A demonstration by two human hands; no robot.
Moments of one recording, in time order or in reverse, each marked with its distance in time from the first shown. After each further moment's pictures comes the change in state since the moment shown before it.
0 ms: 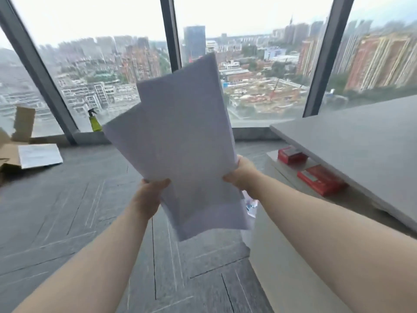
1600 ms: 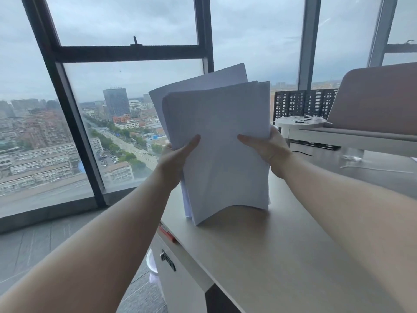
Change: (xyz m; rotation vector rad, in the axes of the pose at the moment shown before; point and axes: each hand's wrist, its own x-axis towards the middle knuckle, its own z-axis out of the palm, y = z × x) left_hand -0.157 0.106 0.427 -0.039 -0.686 0.252; right_hand -0.203 -0.053 -0.386 0.317 0.644 -0.420
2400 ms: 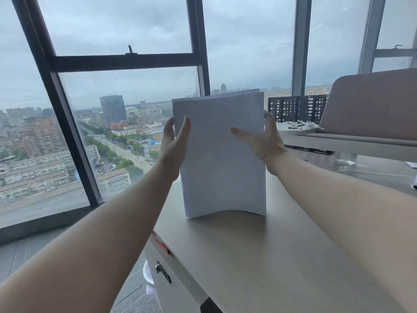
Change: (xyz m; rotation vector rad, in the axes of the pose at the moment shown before) left_hand 0.023 0.025 0.033 0.220 0.123 0.158; right_hand -0.001 -0.027 0.000 -0.049 0.065 -0.142
